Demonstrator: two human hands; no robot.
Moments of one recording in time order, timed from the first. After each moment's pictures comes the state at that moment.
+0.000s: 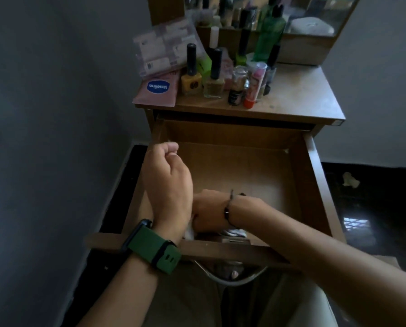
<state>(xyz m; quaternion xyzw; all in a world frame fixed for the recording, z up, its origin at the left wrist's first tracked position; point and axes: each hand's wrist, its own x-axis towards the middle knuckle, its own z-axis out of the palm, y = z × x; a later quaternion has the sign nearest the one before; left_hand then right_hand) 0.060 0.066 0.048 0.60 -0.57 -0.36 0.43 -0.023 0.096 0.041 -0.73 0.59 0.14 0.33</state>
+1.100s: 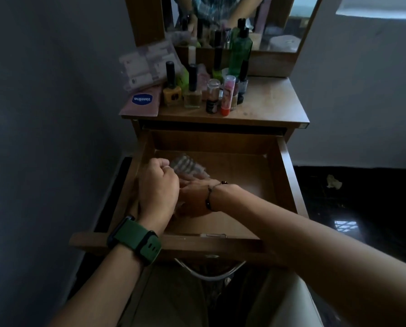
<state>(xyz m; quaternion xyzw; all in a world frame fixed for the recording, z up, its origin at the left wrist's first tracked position) 0.059 0.067 0.041 0.62 -0.60 -0.40 0.30 -0.032 0.074 0.009 -0.75 0.62 0.15 0.20</state>
